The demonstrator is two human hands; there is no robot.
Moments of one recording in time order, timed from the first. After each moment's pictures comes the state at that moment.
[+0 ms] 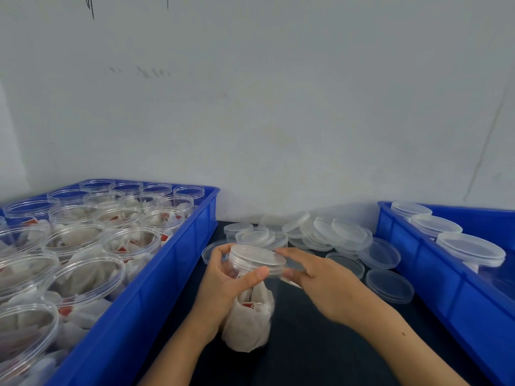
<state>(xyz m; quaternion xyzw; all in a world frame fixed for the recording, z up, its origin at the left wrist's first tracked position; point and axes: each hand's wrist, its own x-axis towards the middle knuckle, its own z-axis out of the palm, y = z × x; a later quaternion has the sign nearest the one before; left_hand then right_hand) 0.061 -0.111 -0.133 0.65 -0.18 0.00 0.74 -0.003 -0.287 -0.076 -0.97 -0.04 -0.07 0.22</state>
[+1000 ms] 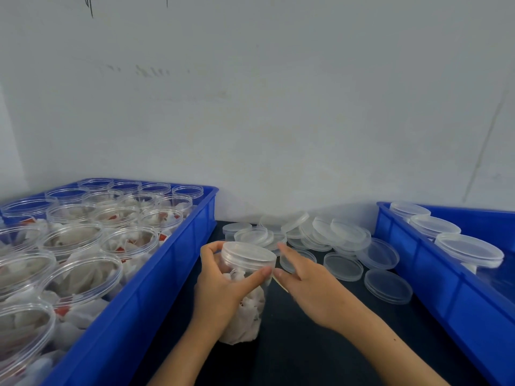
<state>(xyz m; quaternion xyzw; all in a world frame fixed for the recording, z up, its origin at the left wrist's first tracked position) 0.056 -0.119 -0.135 0.72 -0.13 0.14 0.66 0.001 -0.276 -0.087 -0.94 -0.02 -0.04 0.35</state>
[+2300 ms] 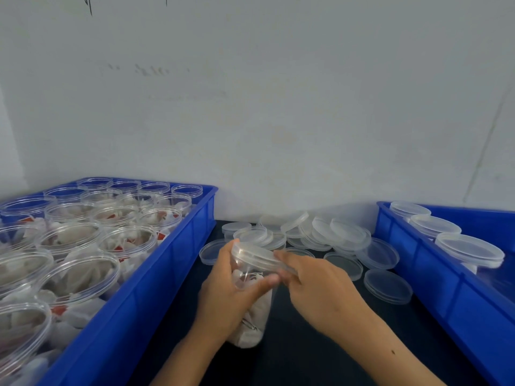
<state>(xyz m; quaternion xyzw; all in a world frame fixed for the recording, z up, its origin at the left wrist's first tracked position) 0.051 -0.122 -0.139 0.74 -0.20 0.10 0.64 -0.016 -0.270 -0.073 -0.97 -0.02 -0.13 0.18</state>
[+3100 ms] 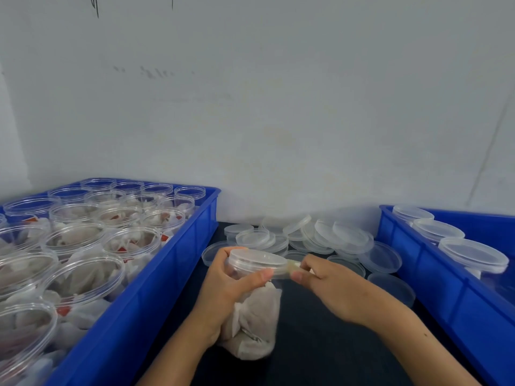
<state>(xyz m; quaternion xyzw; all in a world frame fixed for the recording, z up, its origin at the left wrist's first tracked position) 0.054 -0.113 -0.126 0.64 -0.18 -0.02 0.74 -0.008 -0.295 -0.065 -0.97 0.02 0.01 0.24</state>
